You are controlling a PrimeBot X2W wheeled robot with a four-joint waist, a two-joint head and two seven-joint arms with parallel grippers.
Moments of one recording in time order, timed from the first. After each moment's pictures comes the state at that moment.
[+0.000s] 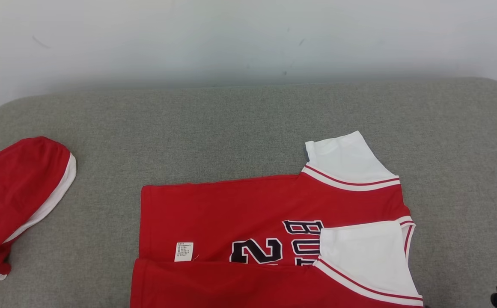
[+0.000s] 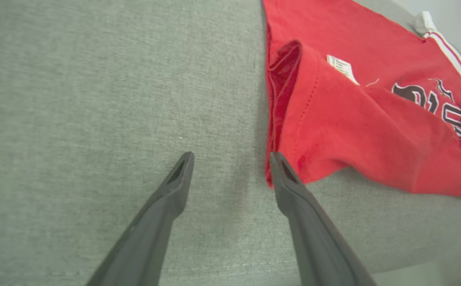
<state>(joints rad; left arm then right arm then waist) 0.12 0.32 -0.29 0.25 -0.61 -0.09 0.05 0.32 -0.24 -0.12 -0.08 0.63 0.03 0.55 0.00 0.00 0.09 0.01</state>
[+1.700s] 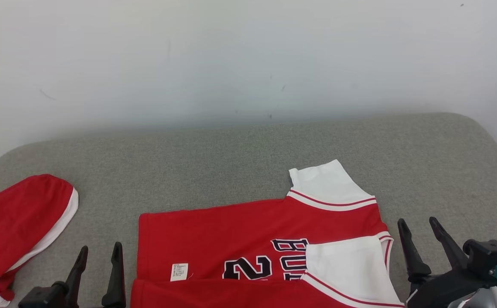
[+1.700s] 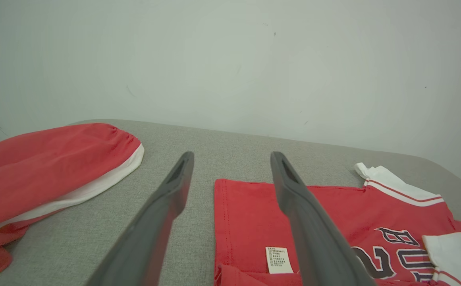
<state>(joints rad) 0.03 0.22 -0.25 0.11 -0.37 0.11 -0.20 0.06 -0.16 0.00 0.04 0.35 0.02 -0.01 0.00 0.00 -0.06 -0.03</state>
